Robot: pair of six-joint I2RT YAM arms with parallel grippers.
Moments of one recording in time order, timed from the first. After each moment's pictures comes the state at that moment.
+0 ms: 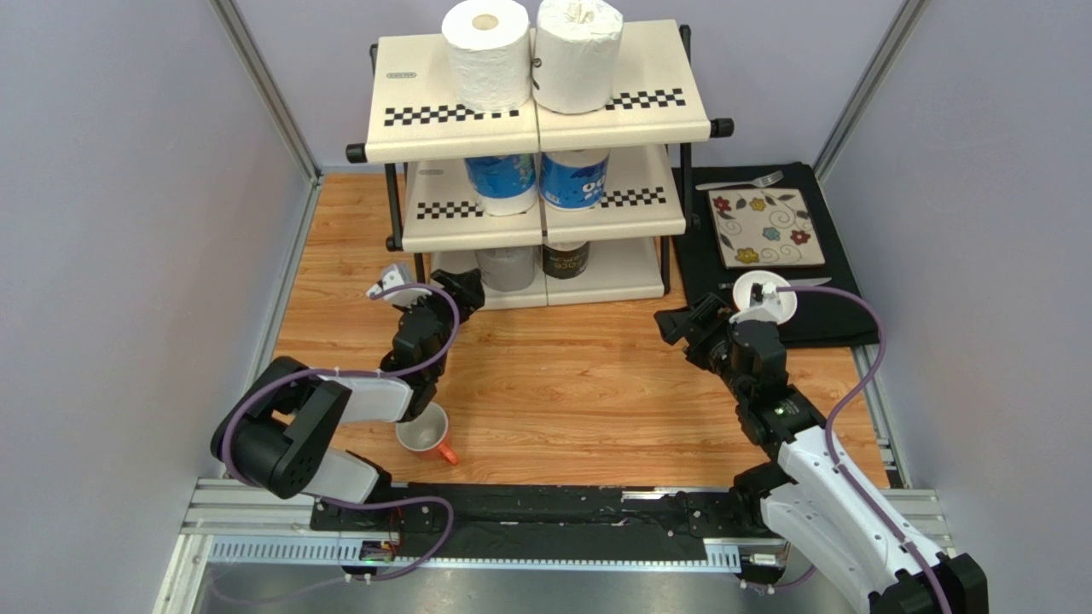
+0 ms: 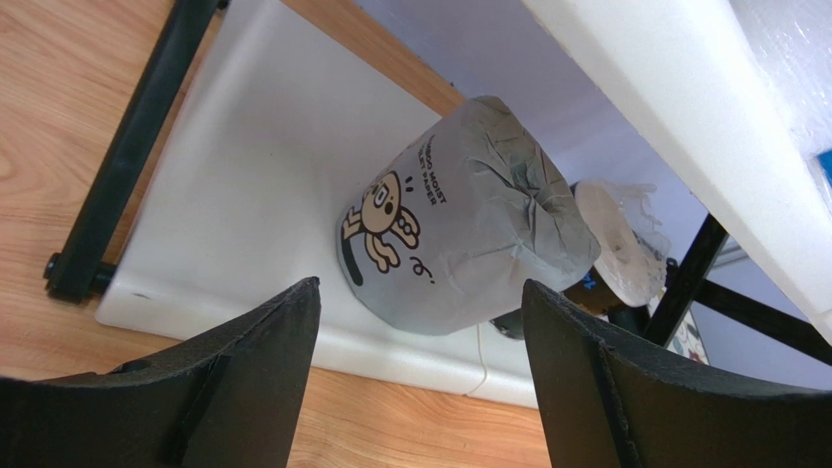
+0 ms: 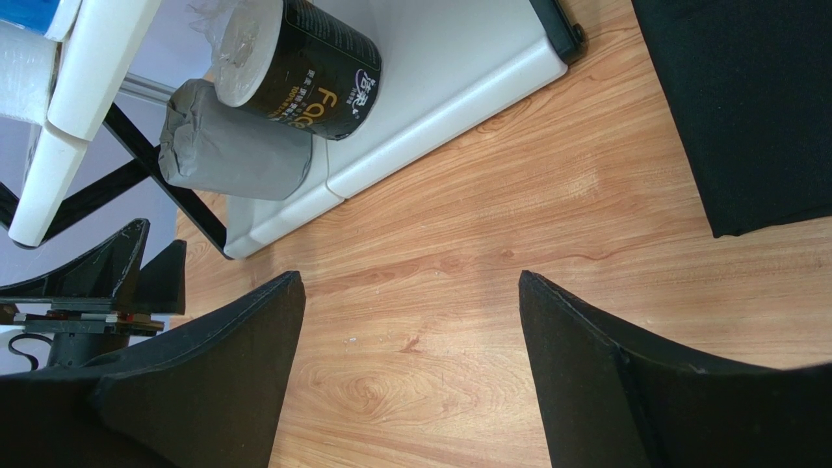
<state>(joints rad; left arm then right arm) -0.48 1.43 0.33 1.04 -0.44 -0.78 0.36 0.71 0.39 -0.03 0.08 0.86</state>
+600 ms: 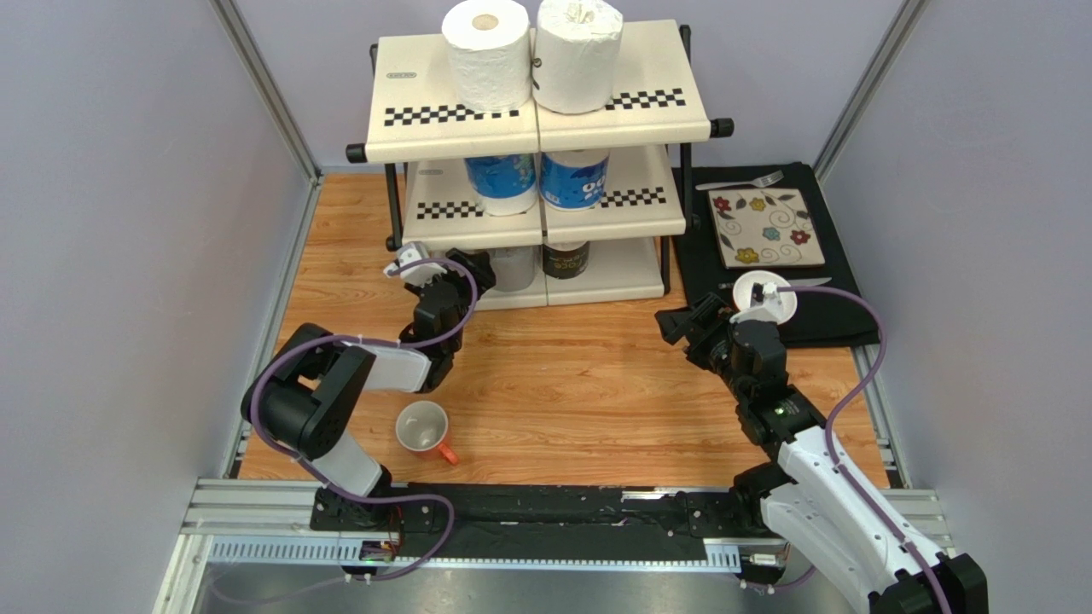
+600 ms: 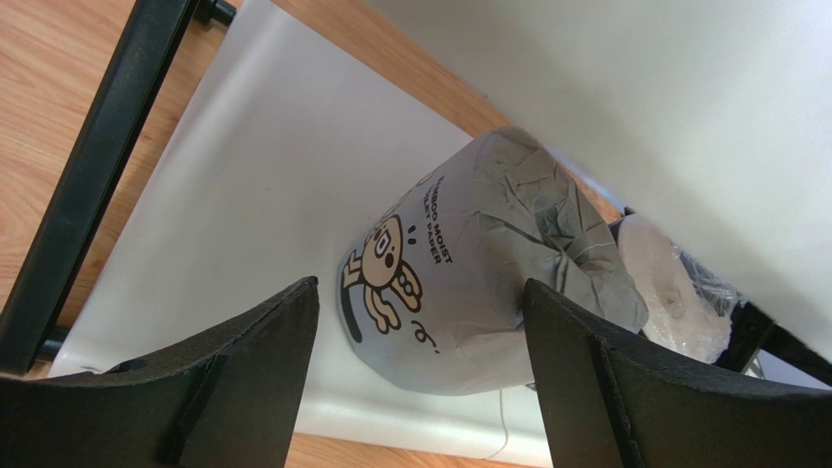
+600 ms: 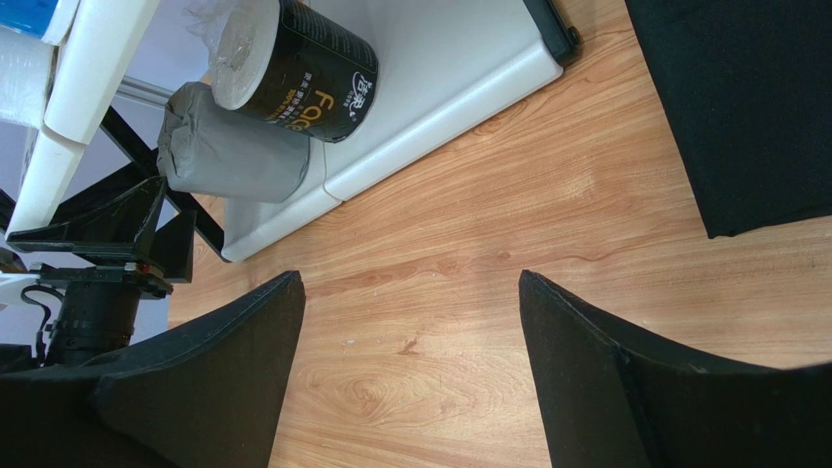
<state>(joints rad) -0.48 1.60 0.51 0.98 -0.51 -0.75 0.36 0.71 0.39 -0.03 0.09 0.86</state>
